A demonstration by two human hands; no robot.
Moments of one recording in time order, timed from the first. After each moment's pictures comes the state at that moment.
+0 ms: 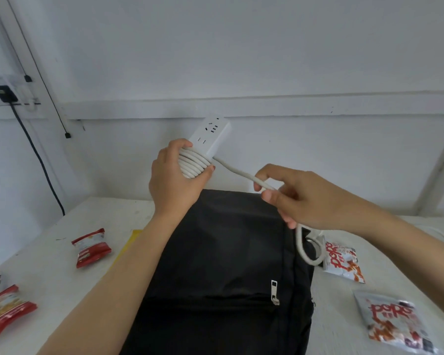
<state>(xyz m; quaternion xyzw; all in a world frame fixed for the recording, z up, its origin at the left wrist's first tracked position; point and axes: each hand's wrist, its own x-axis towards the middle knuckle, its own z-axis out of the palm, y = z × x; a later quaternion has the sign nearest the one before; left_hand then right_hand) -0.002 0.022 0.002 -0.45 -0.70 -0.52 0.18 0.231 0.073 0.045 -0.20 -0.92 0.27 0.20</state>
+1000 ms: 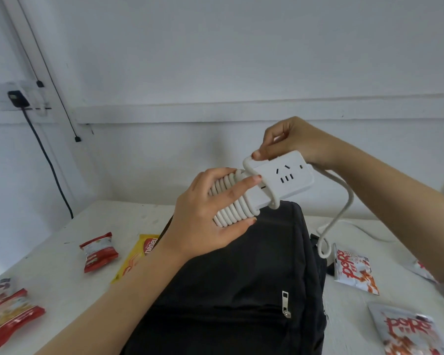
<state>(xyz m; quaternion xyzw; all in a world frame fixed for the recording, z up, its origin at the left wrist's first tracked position) 0.024 -0.010 -0.006 -0.72 -0.52 -0.38 0.28 0.180 0.141 0.094 -0.20 -0.86 0.41 0.23</state>
